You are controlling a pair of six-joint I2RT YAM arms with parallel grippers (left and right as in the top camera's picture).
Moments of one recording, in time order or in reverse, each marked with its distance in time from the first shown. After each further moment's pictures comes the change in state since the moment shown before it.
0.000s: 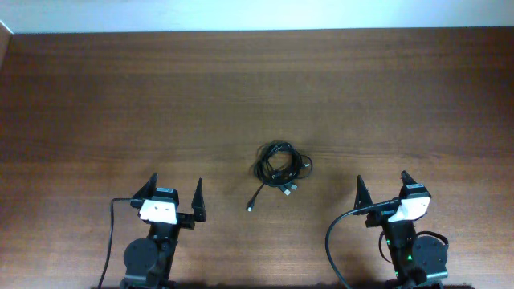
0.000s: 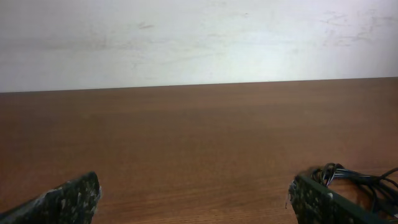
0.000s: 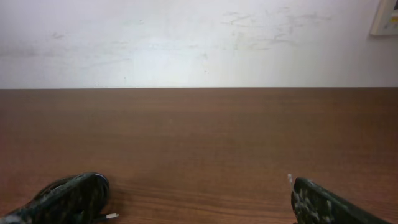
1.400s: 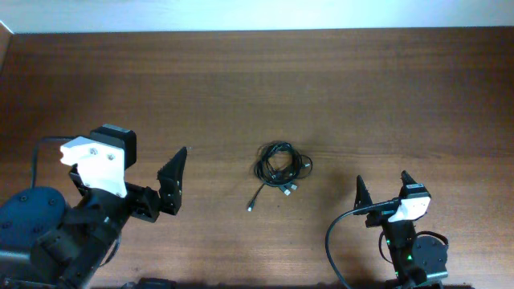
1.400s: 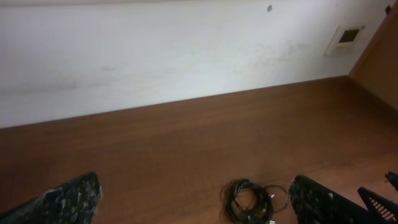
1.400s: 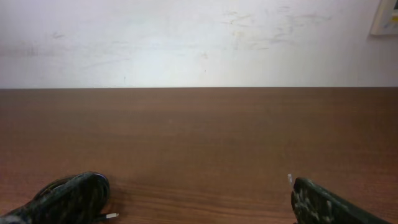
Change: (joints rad) left arm 0.000 0.784 1.460 -0.914 0.192 0.004; right arm 0.000 0.001 0.000 0.000 0.000 0.001
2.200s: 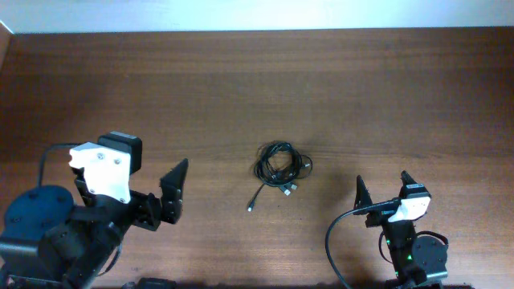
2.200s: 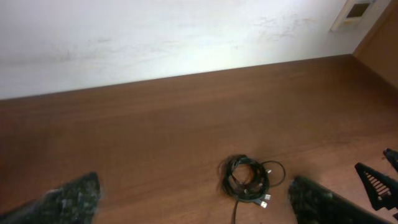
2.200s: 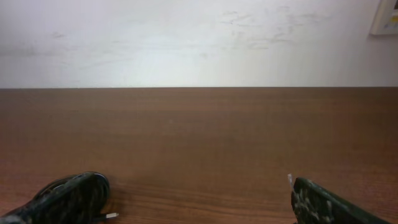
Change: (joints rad) left arm 0.000 0.000 0.002 -0.104 0.001 0.000; right arm 0.000 0.001 0.000 0.000 0.000 -0.001
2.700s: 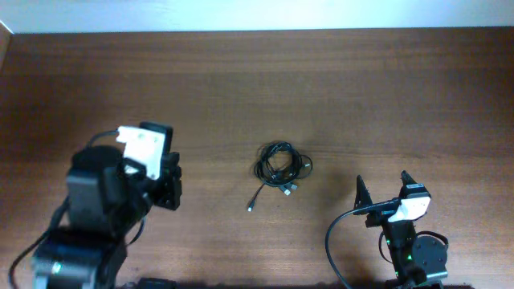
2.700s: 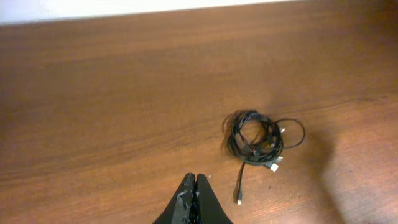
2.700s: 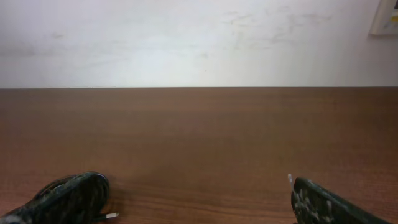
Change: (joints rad) left arm 0.000 0.068 -0.245 0.066 0.003 0.003; right arm 0.000 0.000 0.000 0.000 0.000 0.000
